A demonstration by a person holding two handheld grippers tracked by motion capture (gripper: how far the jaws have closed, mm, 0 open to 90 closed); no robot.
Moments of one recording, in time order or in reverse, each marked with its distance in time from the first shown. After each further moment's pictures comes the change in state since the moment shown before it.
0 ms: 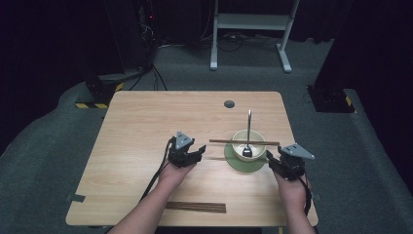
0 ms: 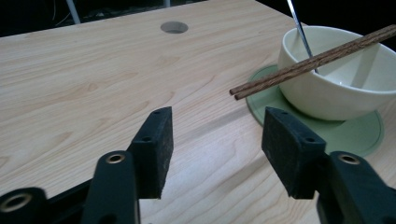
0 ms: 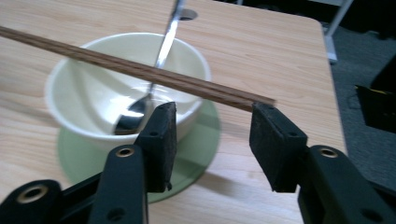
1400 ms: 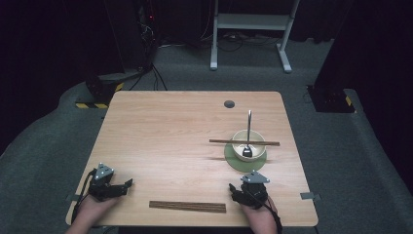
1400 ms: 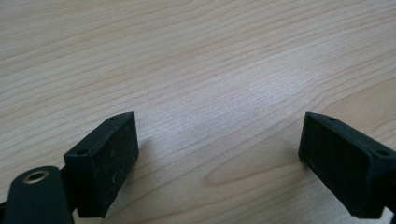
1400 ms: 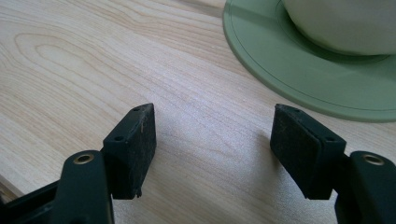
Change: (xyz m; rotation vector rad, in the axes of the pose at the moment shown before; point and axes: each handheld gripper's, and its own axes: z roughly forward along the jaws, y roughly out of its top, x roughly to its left) left arm 0.145 -0.139 -0.148 0.246 0.204 -0.064; right arm 0.110 -0.060 0.014 0.187 0.175 -0.092
